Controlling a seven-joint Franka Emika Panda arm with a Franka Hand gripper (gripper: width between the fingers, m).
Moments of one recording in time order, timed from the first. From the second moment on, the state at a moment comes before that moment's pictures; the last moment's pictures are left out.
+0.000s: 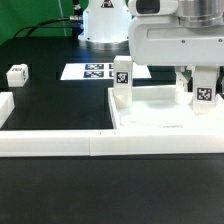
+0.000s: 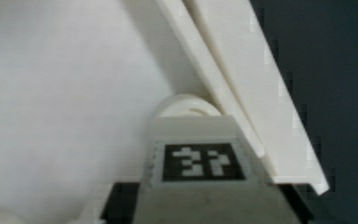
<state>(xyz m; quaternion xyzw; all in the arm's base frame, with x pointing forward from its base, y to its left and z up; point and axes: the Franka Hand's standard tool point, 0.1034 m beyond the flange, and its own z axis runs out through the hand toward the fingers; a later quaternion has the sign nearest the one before) 0.624 0.112 0.071 -0.93 0.35 0.05 0.07</state>
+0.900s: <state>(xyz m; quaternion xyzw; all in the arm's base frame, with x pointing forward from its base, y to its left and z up) 0.626 0.123 0.071 -0.73 0.68 0.01 0.11</state>
